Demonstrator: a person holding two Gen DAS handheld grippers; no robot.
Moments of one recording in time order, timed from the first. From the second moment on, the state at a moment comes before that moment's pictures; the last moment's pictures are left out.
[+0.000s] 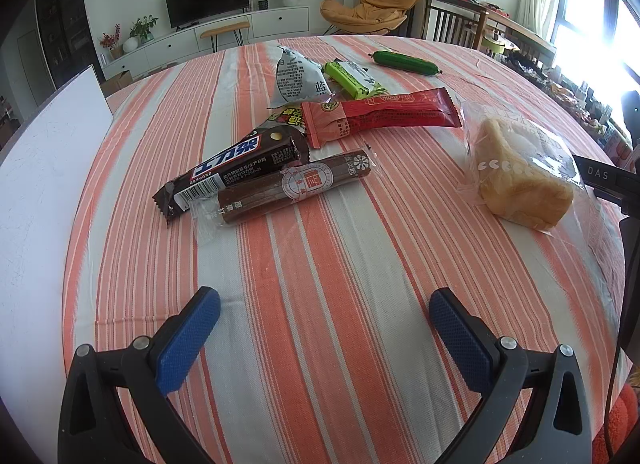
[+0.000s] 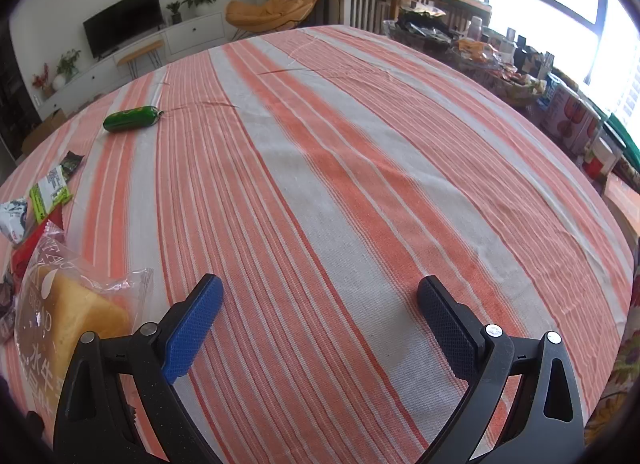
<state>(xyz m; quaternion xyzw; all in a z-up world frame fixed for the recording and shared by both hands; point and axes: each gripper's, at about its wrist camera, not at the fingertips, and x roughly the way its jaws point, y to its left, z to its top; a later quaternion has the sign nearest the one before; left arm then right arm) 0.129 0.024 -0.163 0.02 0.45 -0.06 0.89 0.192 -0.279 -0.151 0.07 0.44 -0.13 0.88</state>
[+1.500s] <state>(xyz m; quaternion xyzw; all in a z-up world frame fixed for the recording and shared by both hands) 0.242 0.083 -0.149 0.02 0.55 -0.12 0.83 0.192 -0.279 -0.151 0.07 0.44 -0.13 0.88</state>
